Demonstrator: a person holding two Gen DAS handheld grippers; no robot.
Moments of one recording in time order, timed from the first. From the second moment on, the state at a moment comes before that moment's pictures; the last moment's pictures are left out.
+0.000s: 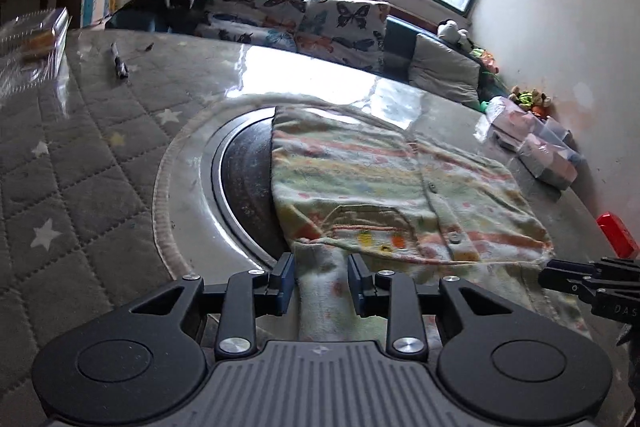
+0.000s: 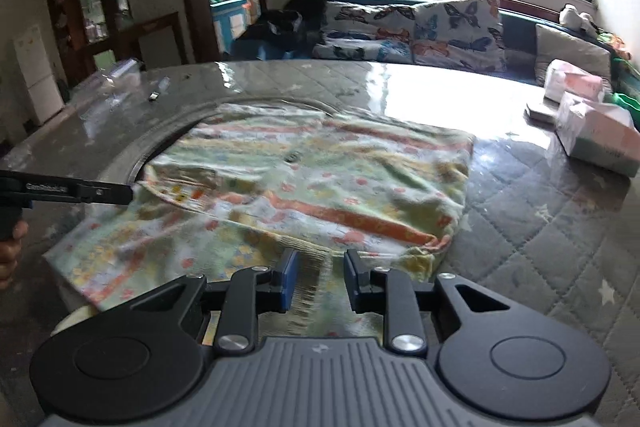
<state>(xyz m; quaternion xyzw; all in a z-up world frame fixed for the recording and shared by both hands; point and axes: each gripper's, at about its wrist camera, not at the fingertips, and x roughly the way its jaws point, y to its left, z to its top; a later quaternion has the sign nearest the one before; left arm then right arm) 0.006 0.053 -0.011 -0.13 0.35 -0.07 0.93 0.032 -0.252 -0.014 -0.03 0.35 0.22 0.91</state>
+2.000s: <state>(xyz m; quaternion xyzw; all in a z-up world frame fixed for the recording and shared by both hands) -0.078 -0.012 -0.003 -0.19 0.46 -0.24 0.83 -0.077 -0.253 -0.015 -0.21 0.33 0.30 0.87</state>
